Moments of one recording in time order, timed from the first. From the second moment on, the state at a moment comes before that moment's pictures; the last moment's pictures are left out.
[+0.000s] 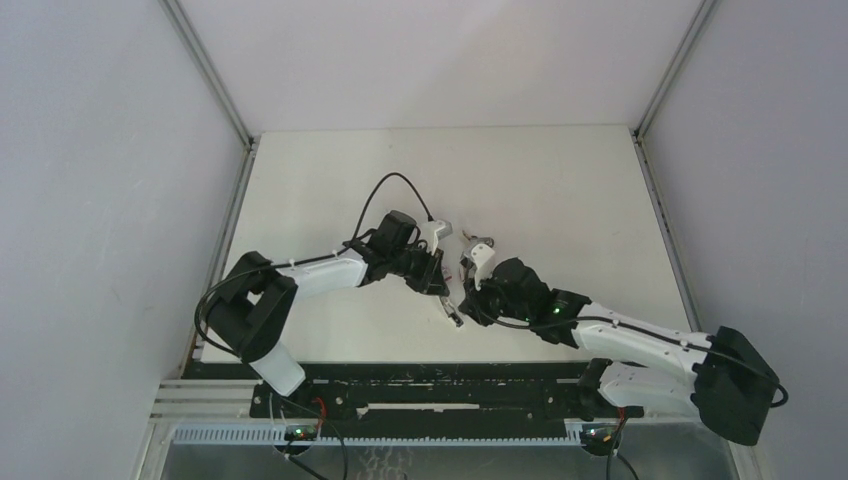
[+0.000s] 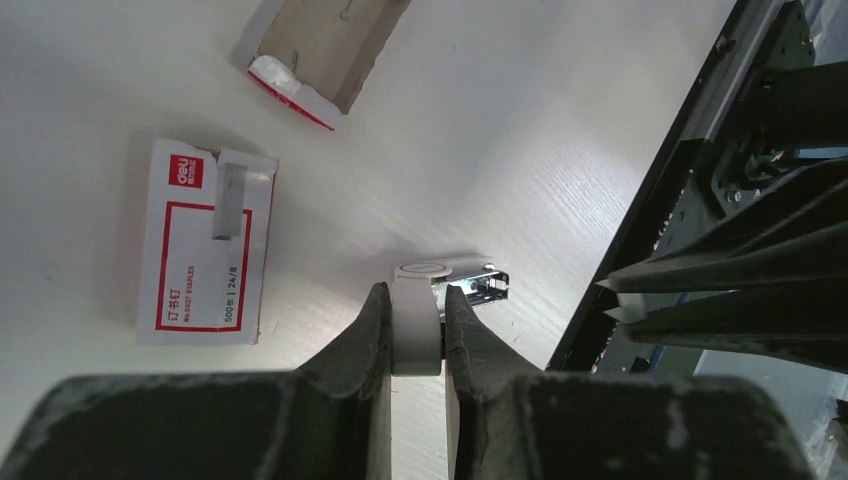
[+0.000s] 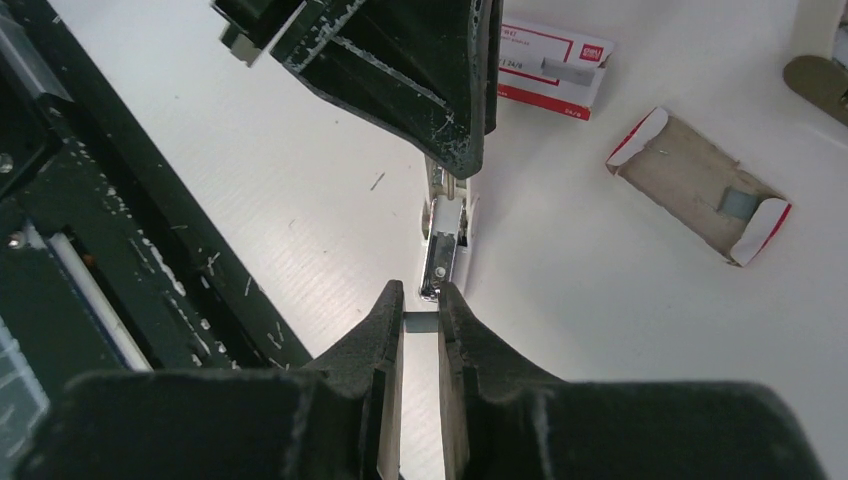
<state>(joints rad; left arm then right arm) -0.68 1.64 0.88 -0.07 0.56 -0.22 0.90 1.05 0.54 -0.10 -0.08 0.20</state>
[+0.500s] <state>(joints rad) -0.68 1.65 0.88 -0.05 0.60 -0.19 0.93 1.25 0.54 0.03 -0.04 0.19</state>
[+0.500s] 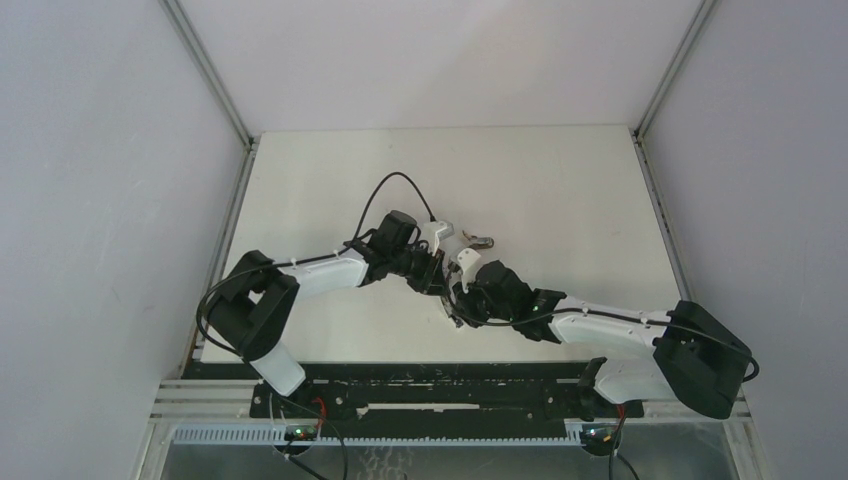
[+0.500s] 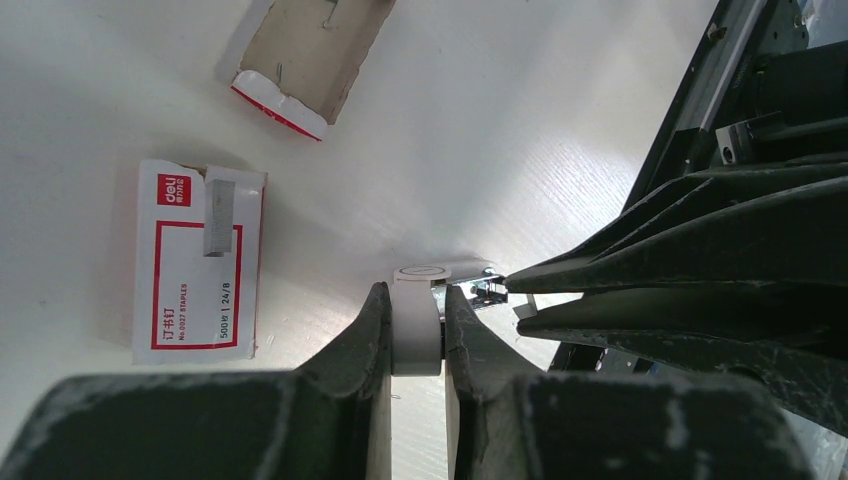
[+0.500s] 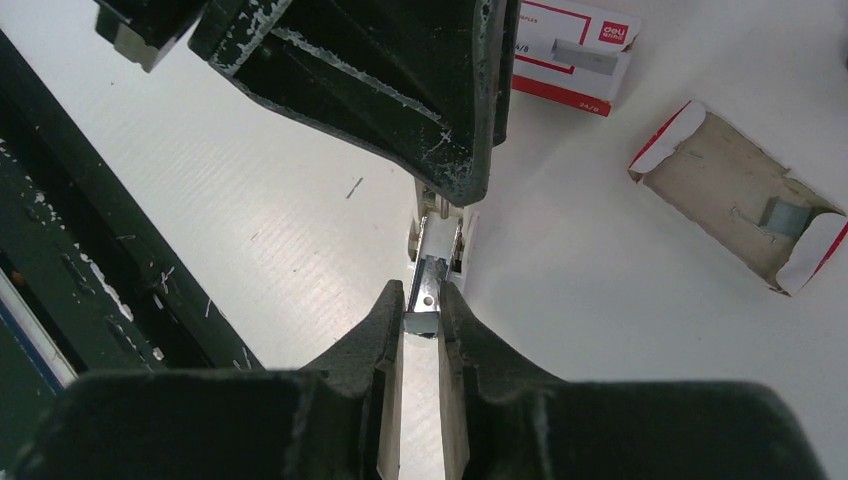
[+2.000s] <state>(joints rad) -0.68 1.66 0.88 -0.04 0.60 -0.18 0.94 1.36 0.56 0.06 -0.05 0.19</state>
